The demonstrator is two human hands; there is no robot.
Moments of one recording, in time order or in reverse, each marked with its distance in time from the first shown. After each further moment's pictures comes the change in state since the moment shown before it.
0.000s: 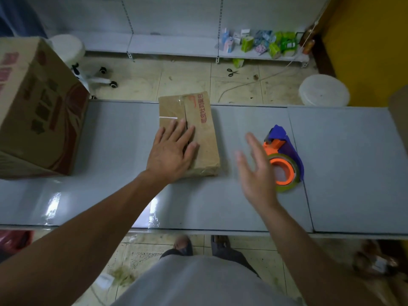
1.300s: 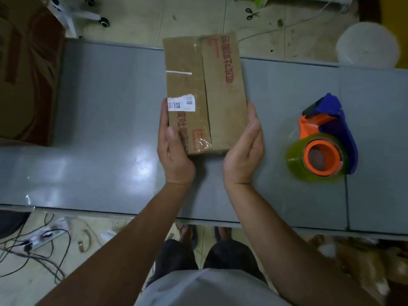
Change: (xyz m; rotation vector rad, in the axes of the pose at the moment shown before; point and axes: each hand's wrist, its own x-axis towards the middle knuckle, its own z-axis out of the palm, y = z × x) left_hand -0.027 0.009 0.066 -1.250 0.652 -0.326; right_hand 0.016 0.013 0.119 0.454 0.360 0.139
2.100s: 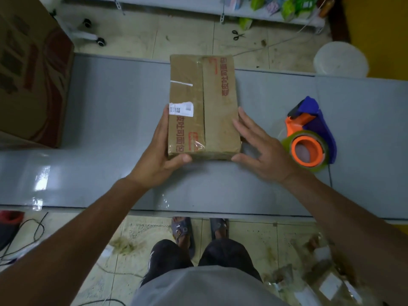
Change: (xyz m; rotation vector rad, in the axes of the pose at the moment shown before) left_hand 0.027 0.017 -0.079 0.387 -0.760 -0.006; right_hand 0.052 -0.017 -0.095 -0.725 -0.966 -0.563
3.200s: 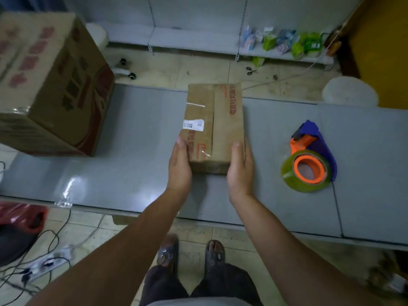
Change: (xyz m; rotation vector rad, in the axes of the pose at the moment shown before) left_hand 0.001 0.051 0.047 -0.491 0.600 -0.337; right_hand 0.035 -0.084 0.062 0.781 0.657 0.701
